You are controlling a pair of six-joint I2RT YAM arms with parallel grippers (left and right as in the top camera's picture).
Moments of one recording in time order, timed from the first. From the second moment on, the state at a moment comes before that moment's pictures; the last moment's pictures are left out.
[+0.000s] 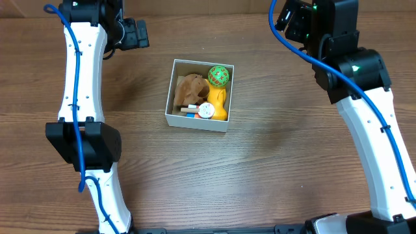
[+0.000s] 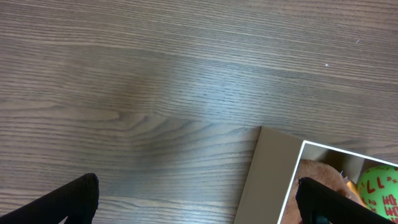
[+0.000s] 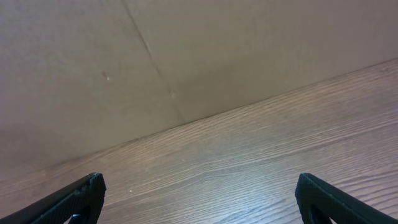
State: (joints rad) left arm -0.01 2.22 2.41 -1.36 0.05 -0.19; right arm 0.26 1.57 1.77 -0.72 0.31 0.44
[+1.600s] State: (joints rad) left arm -0.01 2.22 2.41 -1.36 0.05 -0.19; right arm 0.07 0.03 0.20 0.03 0.20 0.31
